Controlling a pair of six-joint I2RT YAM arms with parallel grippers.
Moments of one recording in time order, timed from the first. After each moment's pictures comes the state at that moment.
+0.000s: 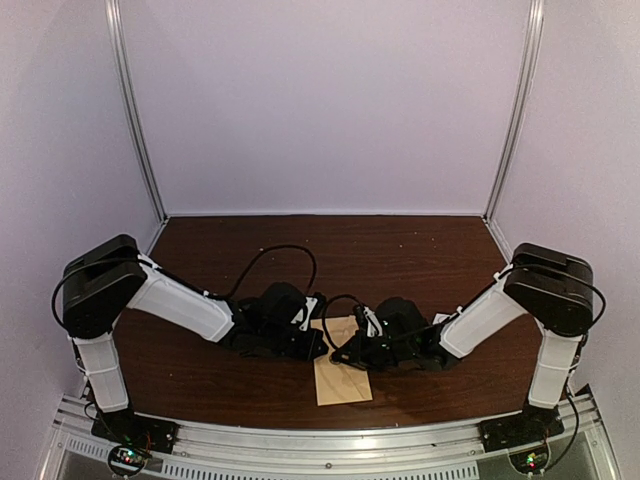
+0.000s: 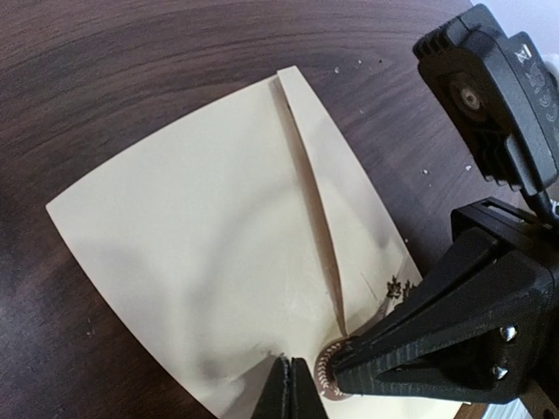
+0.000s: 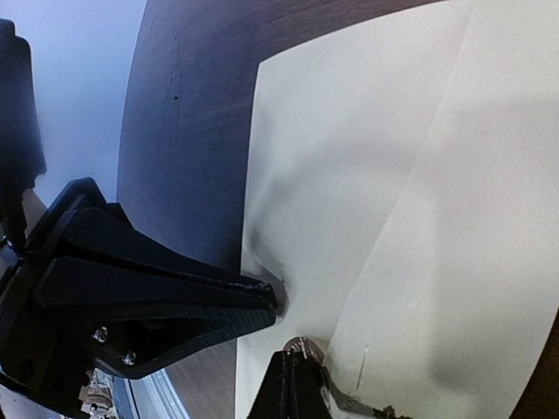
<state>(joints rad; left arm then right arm) -1.01 1.89 0.90 0.20 0.15 -0.61 0.95 1.88 0.66 0.62 -0.29 1.08</state>
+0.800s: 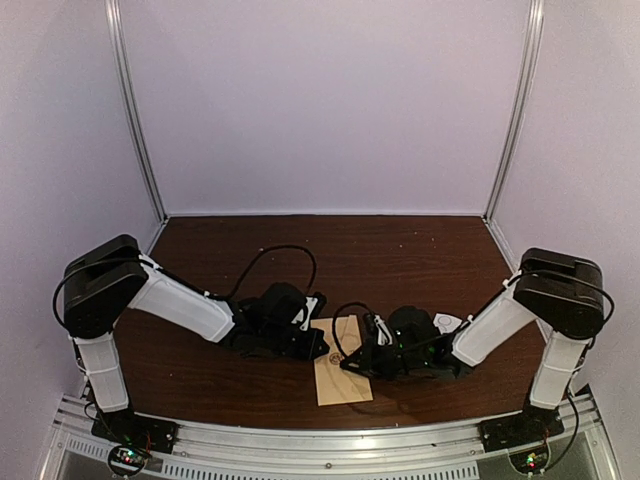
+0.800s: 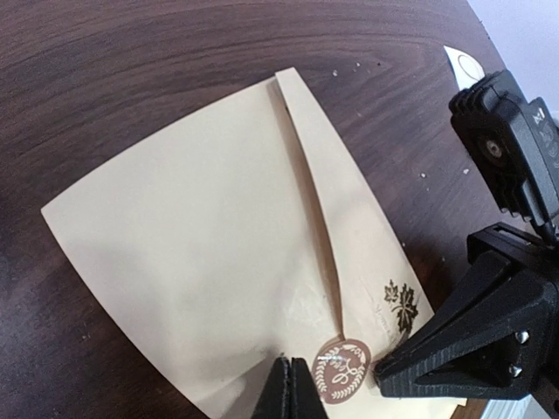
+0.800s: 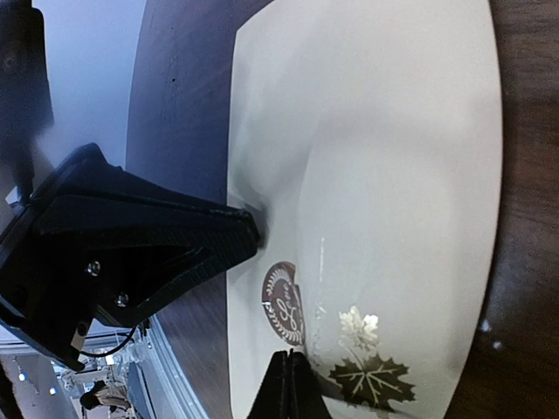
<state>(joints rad) -1.01 1.89 0.90 0.21 0.15 -0.62 0.97 1.83 0.54 0.71 -0.29 1.15</state>
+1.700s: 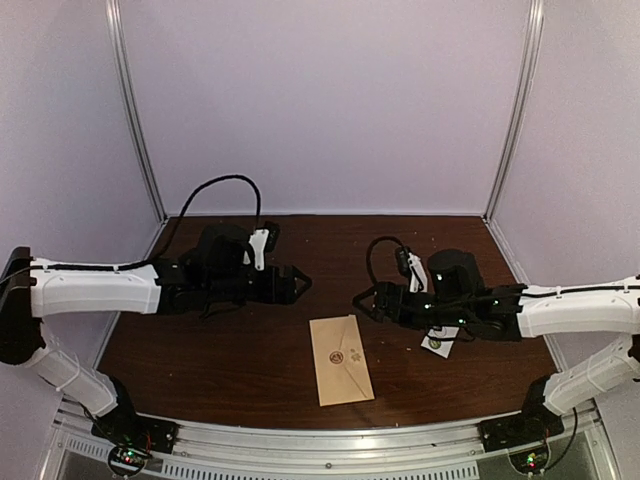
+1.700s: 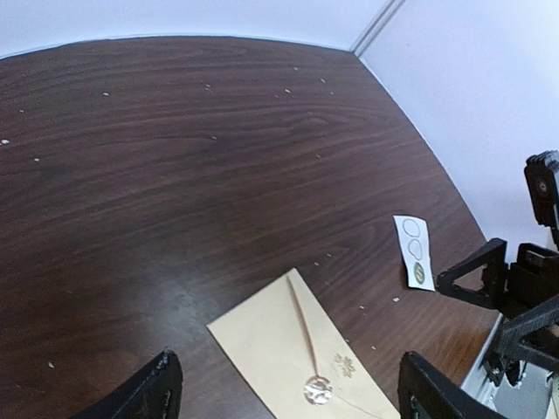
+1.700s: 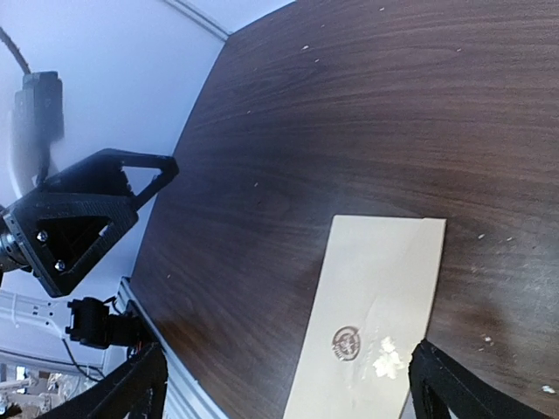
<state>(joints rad) -0.91 1.43 0.89 0.02 -0.01 -0.56 0.92 1.26 0.67 0.12 -0.07 0.87</state>
